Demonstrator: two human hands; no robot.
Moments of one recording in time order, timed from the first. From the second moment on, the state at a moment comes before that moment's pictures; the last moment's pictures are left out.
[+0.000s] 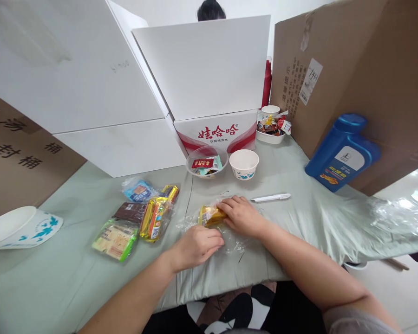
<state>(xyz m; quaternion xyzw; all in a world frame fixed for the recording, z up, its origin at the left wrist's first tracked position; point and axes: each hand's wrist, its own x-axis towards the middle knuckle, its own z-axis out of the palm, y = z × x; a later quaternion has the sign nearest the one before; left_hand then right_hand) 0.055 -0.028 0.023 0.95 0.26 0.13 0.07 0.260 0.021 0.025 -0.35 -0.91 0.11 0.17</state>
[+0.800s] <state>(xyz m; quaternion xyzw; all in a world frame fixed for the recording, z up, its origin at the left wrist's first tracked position) 0.056 -0.022 0.023 0.92 0.33 0.05 0.18 0.243 0.157 0.090 -0.50 -0.63 0.29 0.53</state>
